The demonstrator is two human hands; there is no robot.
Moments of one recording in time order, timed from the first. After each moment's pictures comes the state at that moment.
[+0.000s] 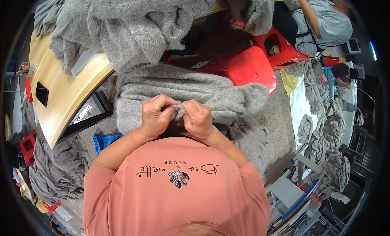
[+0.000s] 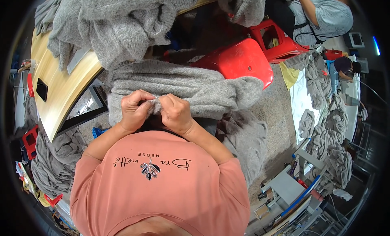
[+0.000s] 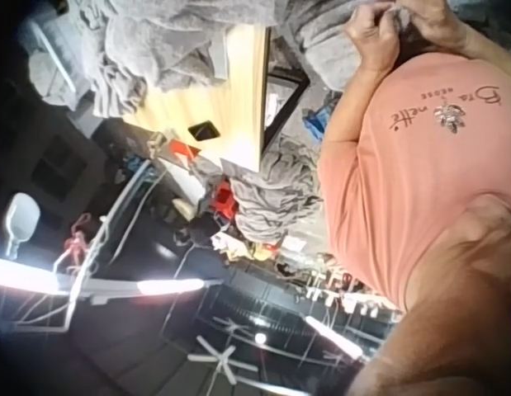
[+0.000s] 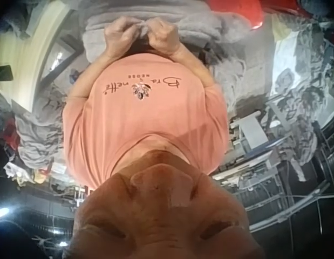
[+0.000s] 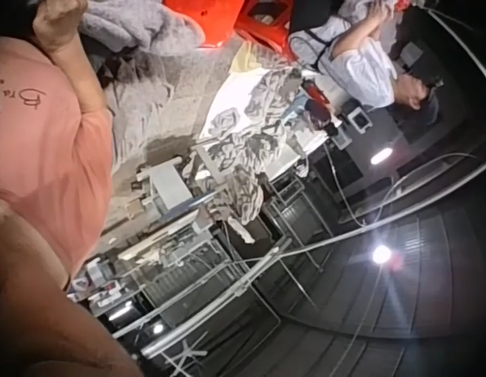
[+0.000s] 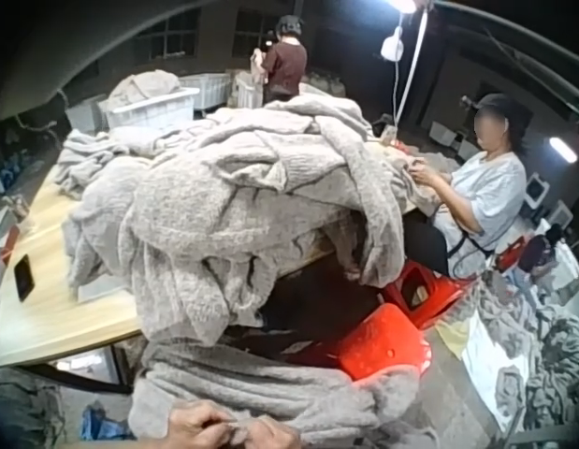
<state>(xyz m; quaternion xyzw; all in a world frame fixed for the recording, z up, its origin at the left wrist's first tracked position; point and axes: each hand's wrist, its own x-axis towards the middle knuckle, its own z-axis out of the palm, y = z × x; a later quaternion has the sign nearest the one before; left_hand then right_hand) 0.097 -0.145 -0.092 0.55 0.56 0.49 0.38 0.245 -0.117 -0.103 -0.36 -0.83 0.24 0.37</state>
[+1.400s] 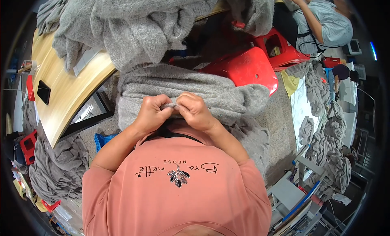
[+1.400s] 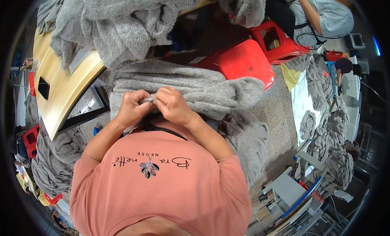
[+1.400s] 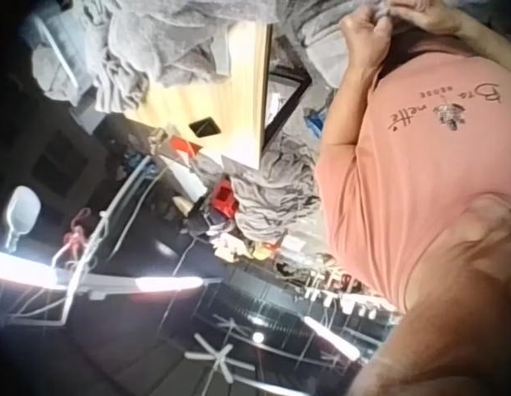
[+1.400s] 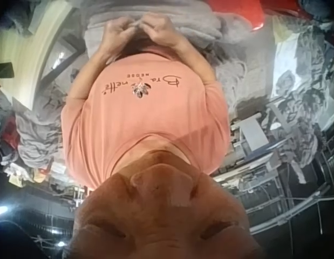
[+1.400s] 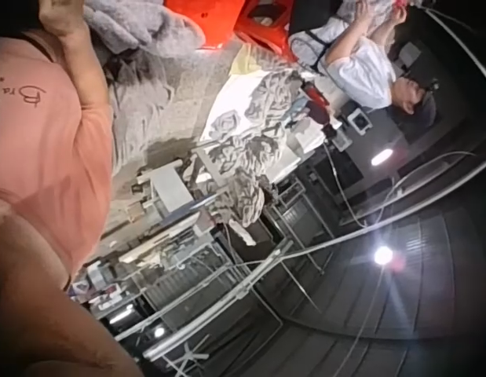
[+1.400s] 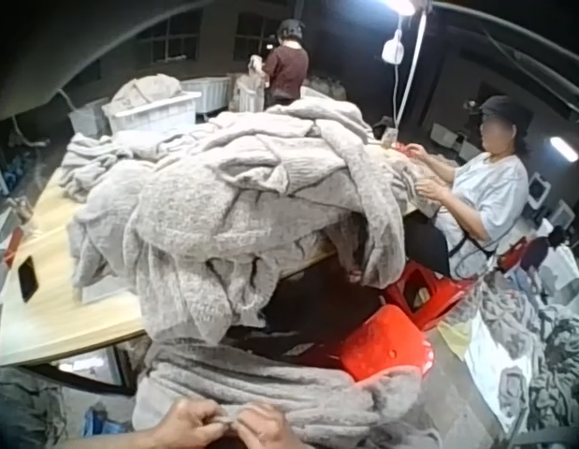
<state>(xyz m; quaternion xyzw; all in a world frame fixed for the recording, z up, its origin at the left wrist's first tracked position) 0.081 -0.146 -0.091 0.54 0.60 0.37 0.47 0.240 -0.098 -0.110 -0.28 -0.78 0.46 0.33</state>
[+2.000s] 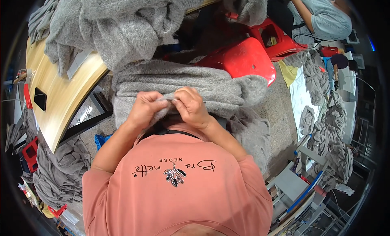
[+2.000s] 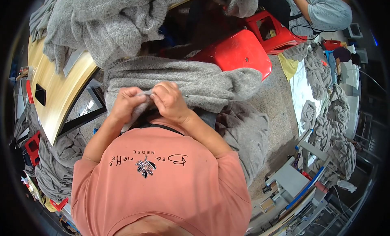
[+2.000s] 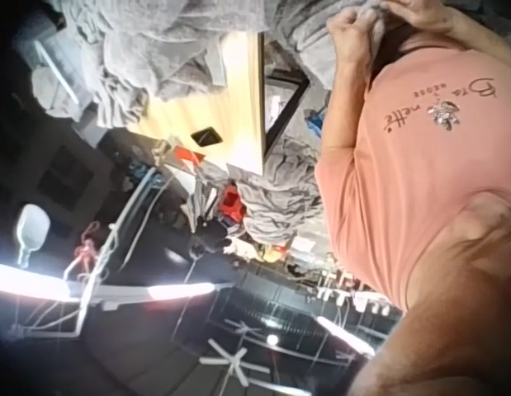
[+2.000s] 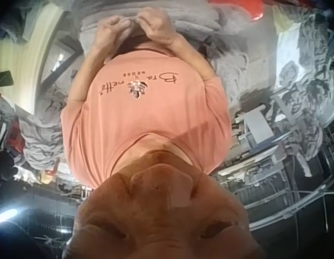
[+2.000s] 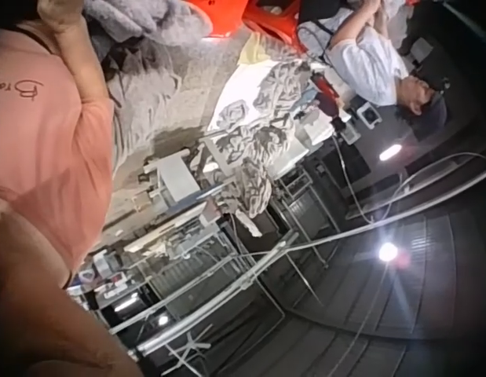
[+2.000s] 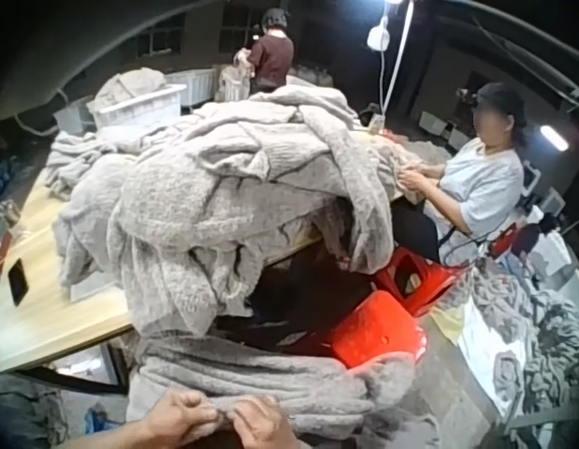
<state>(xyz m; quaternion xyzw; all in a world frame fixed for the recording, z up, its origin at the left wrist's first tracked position) 0.075 -0.143 -0.104 0.30 0.50 0.41 0.71 0.244 -0.109 -0.121 -0.32 -0.77 0.38 0.40</state>
